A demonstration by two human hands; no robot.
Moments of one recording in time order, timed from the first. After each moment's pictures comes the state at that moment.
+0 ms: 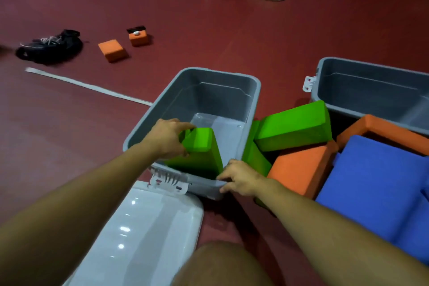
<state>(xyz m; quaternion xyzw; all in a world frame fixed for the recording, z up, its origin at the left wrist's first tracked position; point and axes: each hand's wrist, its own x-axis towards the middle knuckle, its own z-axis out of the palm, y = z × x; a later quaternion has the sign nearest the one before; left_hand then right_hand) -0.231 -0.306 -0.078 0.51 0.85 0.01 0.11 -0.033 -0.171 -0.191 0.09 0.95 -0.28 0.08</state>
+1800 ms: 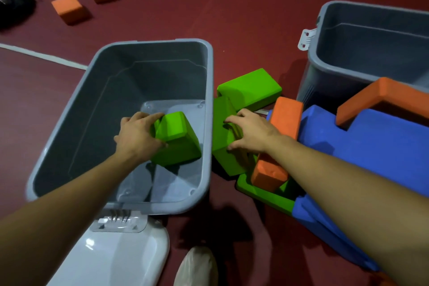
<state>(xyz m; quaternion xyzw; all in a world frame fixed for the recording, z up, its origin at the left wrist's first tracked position) -0.216 -0.255 -0.199 0.34 0.93 0.12 0.11 -0.016 -0.035 -0.227 0.25 0.94 -0.21 0.08</state>
